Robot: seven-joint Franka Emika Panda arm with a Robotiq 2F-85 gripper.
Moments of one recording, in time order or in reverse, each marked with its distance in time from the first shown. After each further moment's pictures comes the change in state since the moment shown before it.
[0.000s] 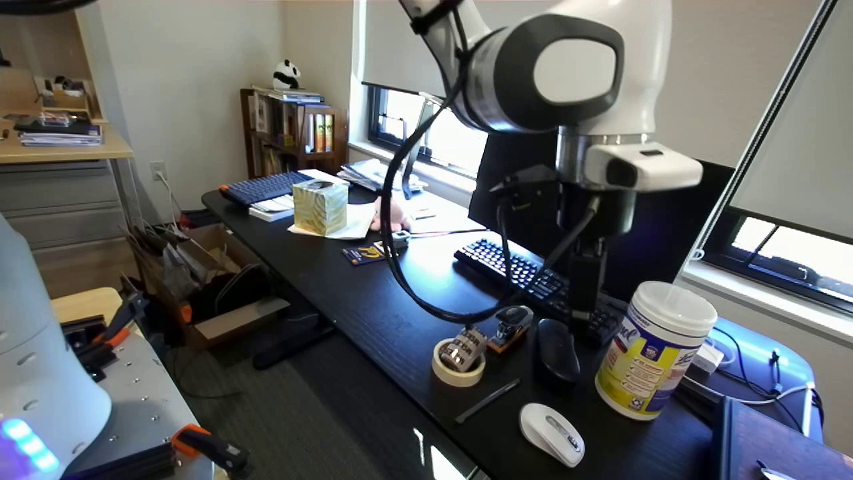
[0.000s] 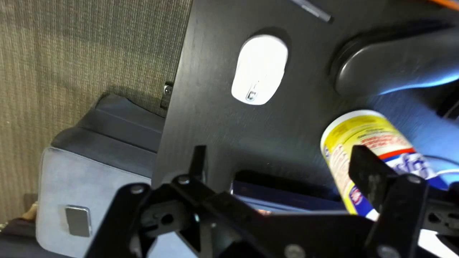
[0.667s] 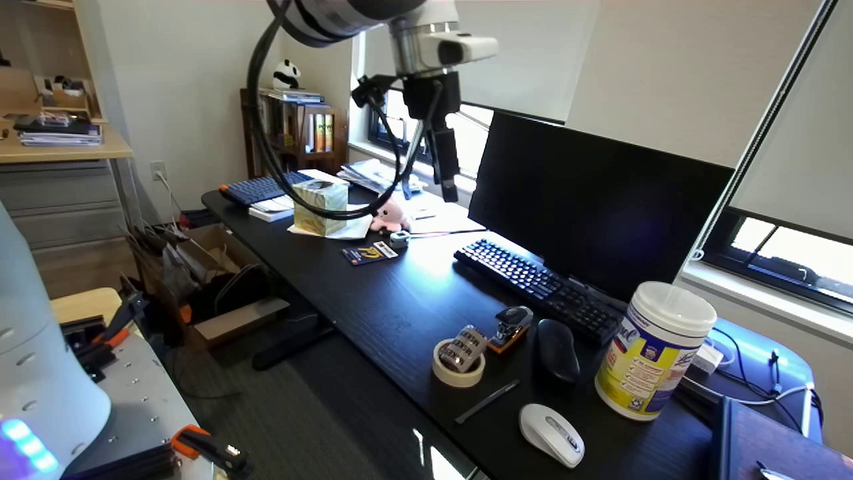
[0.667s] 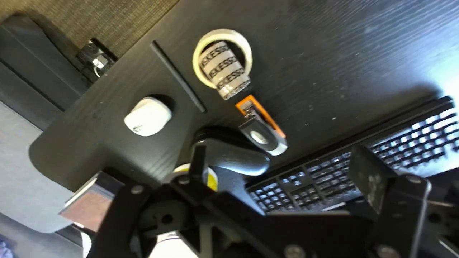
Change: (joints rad) arm 0.083 -0.506 0.310 -0.381 -0.249 -0.002 -0.015
